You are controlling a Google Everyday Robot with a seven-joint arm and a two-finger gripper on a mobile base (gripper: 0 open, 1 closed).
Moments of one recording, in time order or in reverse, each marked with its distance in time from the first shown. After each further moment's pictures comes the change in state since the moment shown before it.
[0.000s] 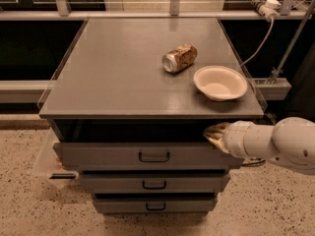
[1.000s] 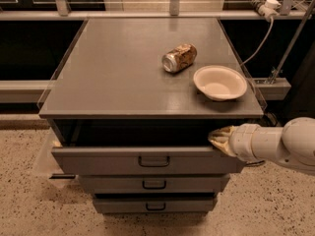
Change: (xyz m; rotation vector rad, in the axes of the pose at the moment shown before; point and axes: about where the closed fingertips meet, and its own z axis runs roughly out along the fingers) arm 0.009 0.009 -0.011 -0.057 0.006 0.028
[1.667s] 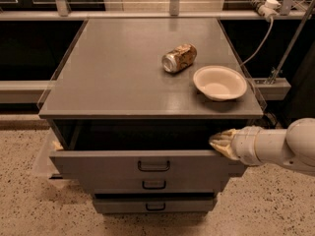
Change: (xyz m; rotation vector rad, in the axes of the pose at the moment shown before) arm 0.009 0.010 -0.008 -0.041 0.006 0.026
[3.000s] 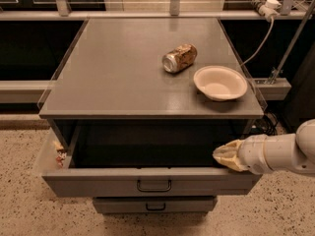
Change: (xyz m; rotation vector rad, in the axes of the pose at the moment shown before) arm 0.016 0.029 -0.014 -0.146 0.024 0.042
